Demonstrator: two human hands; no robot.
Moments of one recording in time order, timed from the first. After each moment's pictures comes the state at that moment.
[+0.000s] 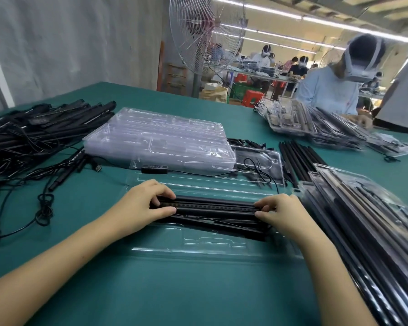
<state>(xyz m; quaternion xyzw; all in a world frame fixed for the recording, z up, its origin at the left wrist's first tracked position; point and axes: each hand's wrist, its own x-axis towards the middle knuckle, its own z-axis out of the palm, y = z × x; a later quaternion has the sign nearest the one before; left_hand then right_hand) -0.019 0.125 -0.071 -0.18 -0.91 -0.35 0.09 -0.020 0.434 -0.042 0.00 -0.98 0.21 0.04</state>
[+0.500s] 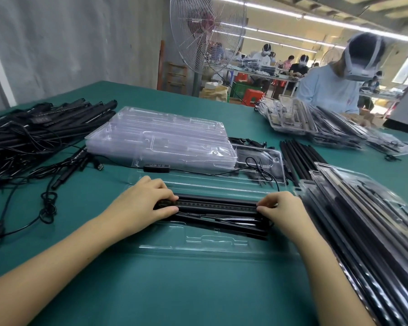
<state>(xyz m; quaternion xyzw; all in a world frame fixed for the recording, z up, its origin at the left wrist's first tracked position) -0.020 0.122 -0.072 -0.20 -0.95 -0.21 0.10 -0.017 0.423 -0.041 -0.03 -0.97 0.24 0.09</state>
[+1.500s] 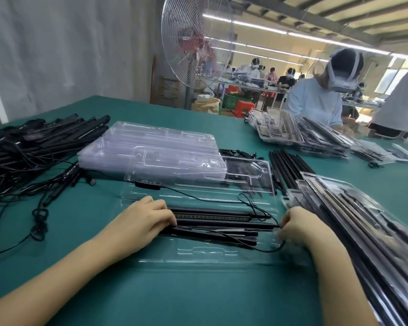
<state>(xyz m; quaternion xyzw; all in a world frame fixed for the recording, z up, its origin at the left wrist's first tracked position) -0.006 0.133 -0.068 -0.31 -0.92 -0.20 0.15 -0.002 0.452 -0.010 -0.18 -0.97 0.16 -0.10</state>
